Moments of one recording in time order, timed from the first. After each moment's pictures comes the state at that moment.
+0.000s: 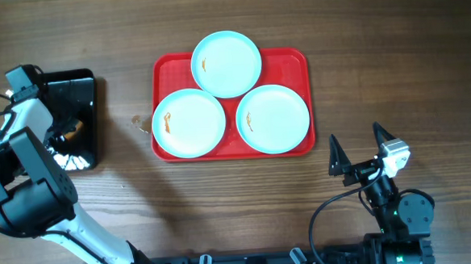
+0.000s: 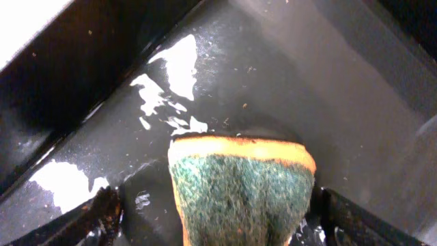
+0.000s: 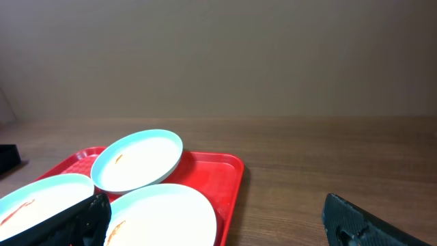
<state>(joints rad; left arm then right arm) 0.45 2.03 1.26 -0.40 -0.17 -0.37 -0.03 0.02 0.01 0.02 -0.27 0.11</state>
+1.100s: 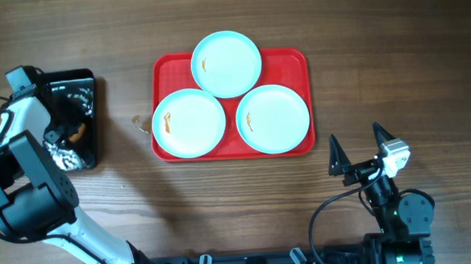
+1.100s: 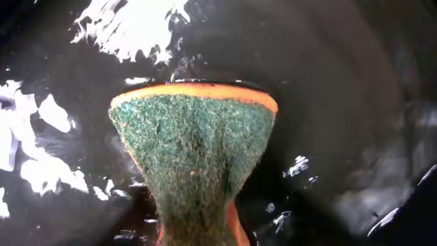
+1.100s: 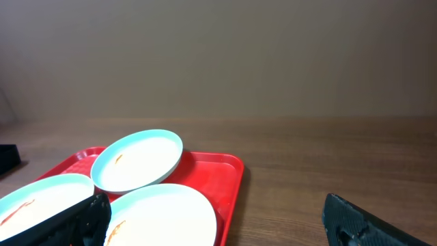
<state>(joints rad) 0.45 2.00 1.28 -0.55 -0.02 -0.40 -0.03 0.02 0.01 0.02 -0.27 0.11</state>
